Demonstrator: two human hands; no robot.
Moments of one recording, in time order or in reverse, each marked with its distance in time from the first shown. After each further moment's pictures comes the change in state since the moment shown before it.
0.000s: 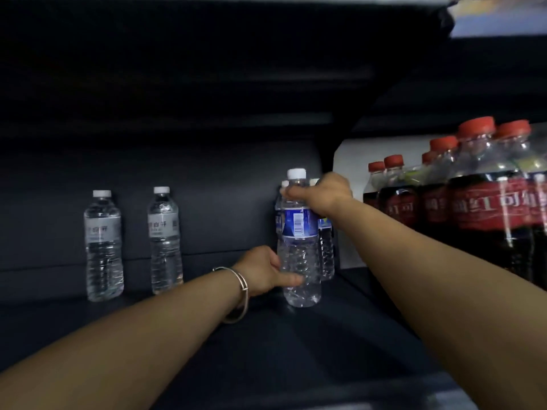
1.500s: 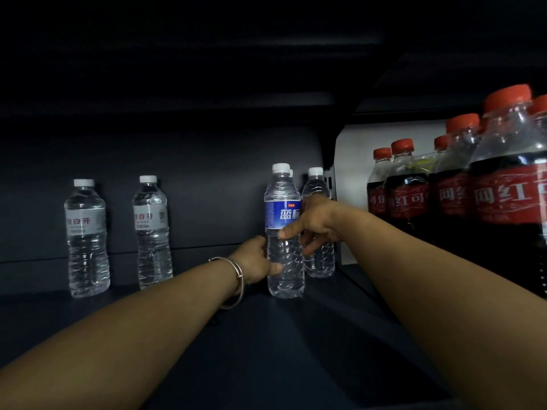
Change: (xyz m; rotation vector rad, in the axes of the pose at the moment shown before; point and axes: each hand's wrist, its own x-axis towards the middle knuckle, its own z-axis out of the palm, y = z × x) left_hand 0.053 -0.028 0.006 -0.147 0.018 -0.030; right_hand 0.012 0.034 0.028 0.073 -0.587 0.180
